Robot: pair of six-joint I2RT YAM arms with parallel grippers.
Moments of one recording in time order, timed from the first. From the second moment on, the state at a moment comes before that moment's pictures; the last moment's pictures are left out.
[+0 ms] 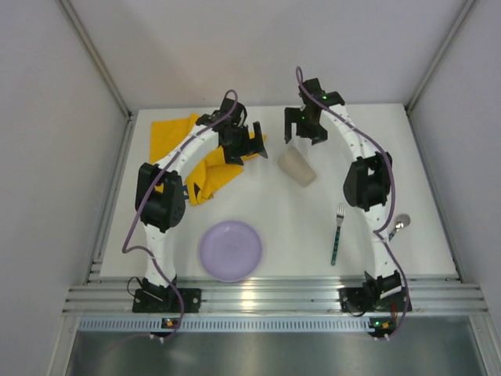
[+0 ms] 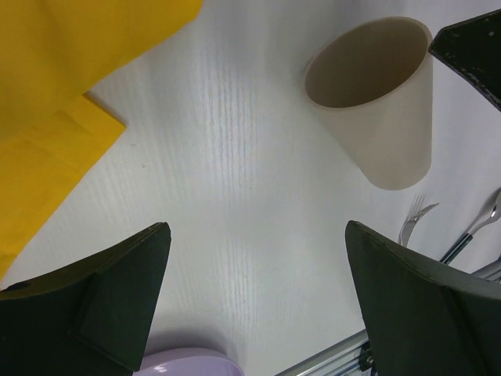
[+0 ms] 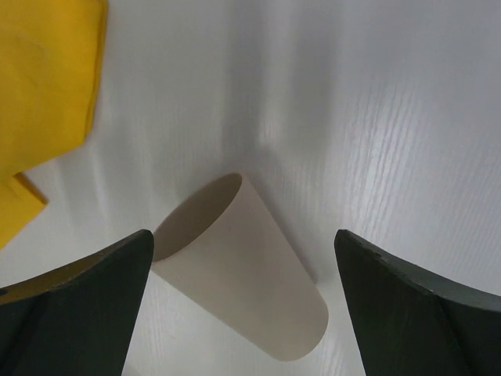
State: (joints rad) left arm -0.42 2.07 1.86 -0.77 0.24 -0.59; right arm 0.34 2.37 2.38 -1.06 -0.01 0.32
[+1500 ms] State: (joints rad) left arm -0.38 2.15 1.81 -0.72 0.34 -0.55; right arm 0.42 1.93 1.80 -1.27 0.05 0.26
